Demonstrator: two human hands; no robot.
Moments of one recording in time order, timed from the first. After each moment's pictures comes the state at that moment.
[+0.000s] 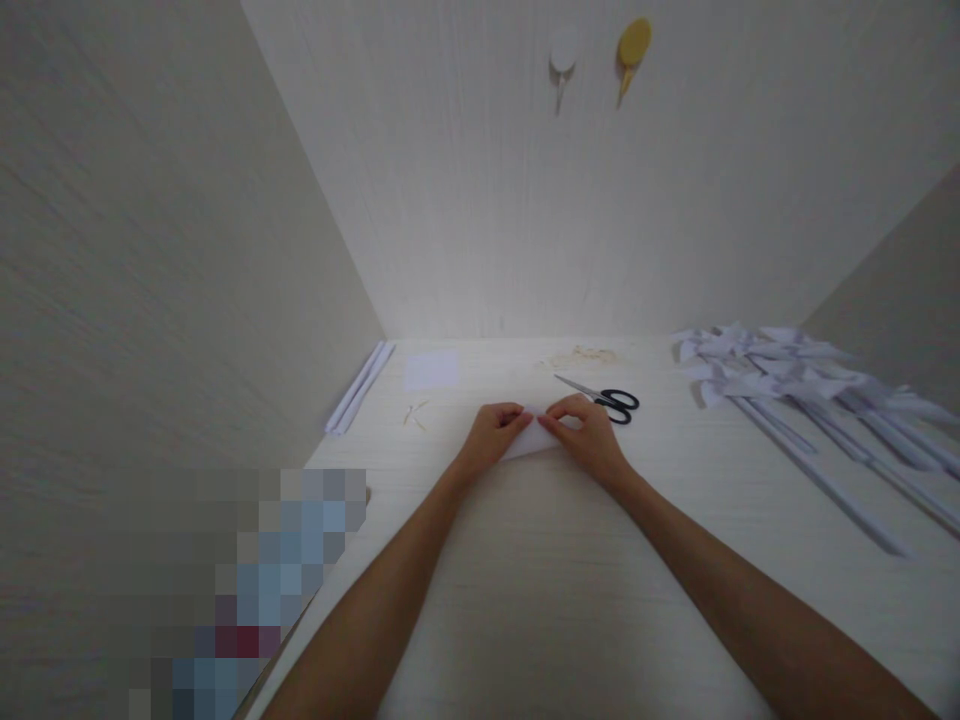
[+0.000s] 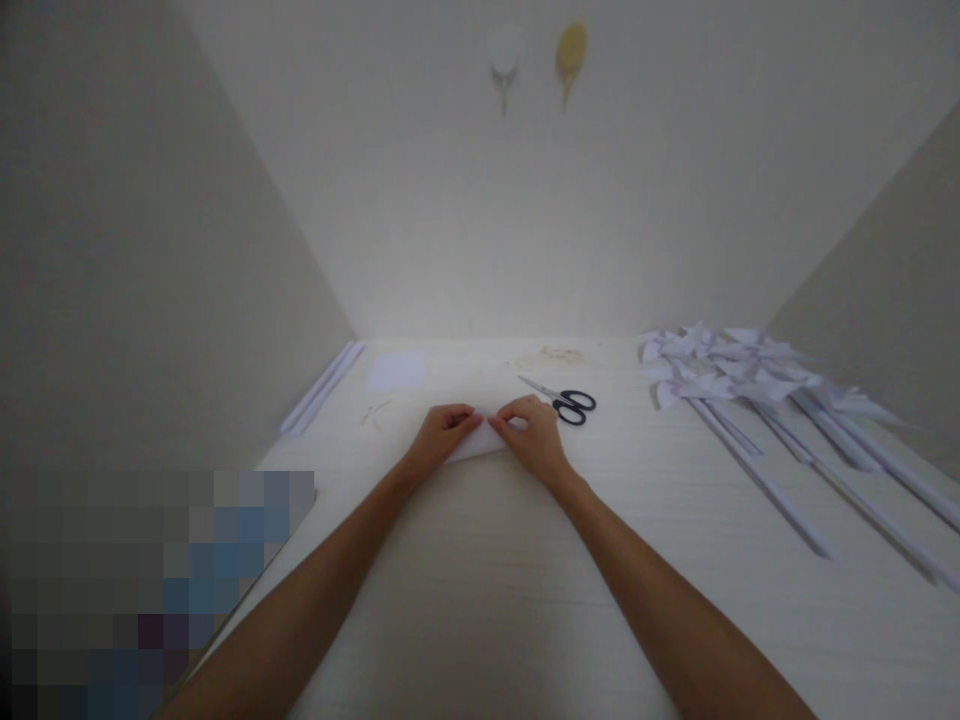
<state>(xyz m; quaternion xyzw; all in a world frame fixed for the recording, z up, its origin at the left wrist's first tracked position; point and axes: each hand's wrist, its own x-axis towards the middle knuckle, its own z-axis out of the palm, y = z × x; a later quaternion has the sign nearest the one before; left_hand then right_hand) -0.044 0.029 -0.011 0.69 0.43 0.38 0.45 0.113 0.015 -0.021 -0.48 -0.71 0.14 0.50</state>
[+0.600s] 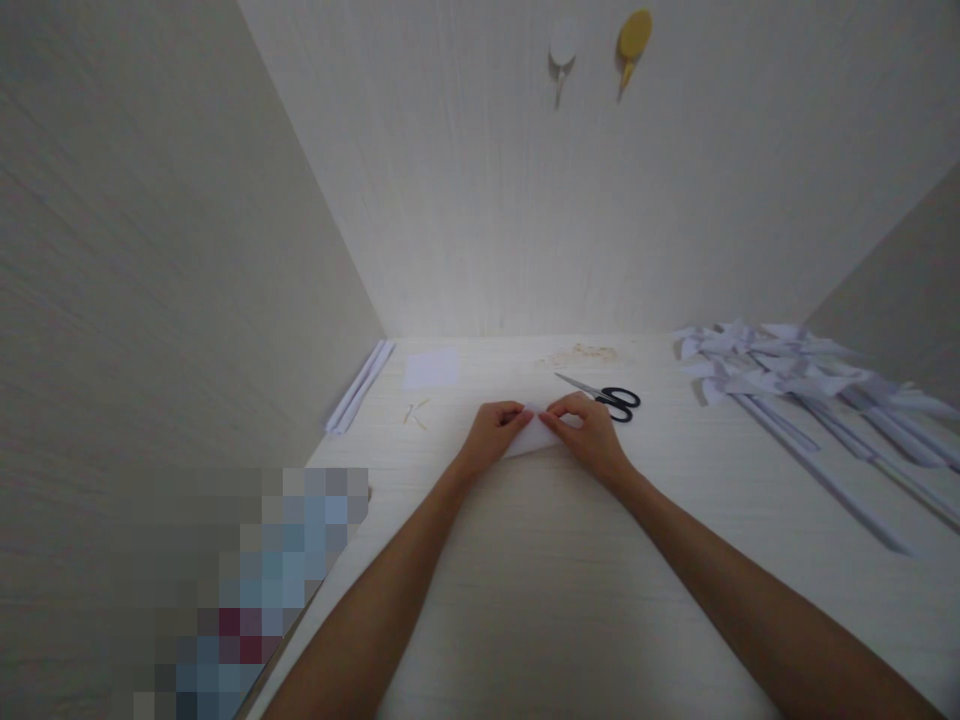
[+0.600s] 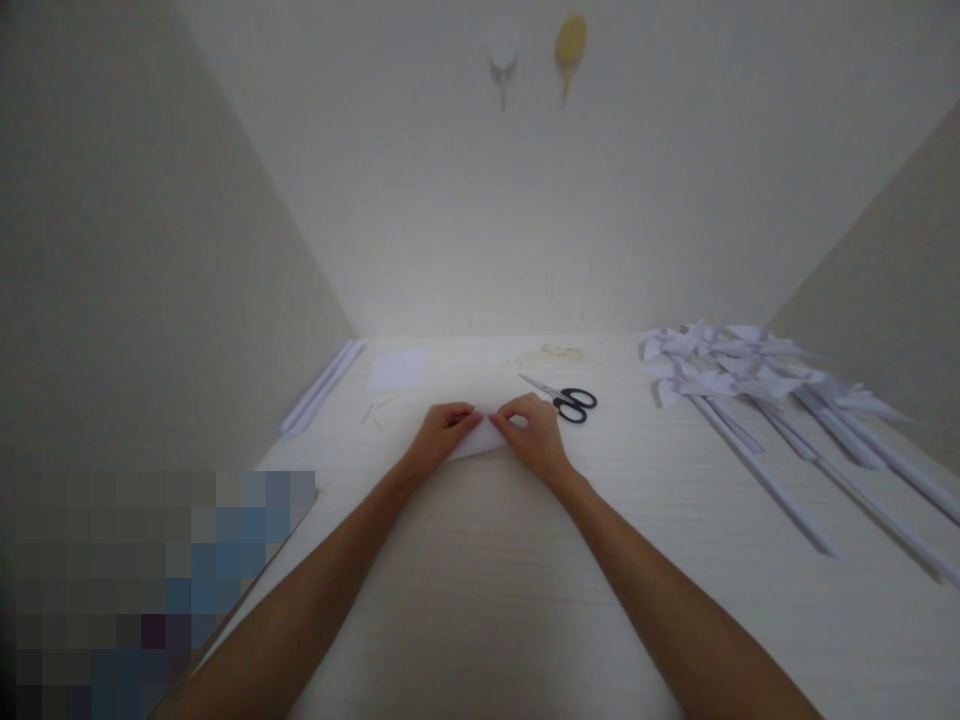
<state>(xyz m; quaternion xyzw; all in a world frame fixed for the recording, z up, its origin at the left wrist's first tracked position) -0.044 0.028 -0.011 0.69 0.43 0.39 0.43 0.113 0.014 -0.020 -0.48 -0.71 0.14 0.49</state>
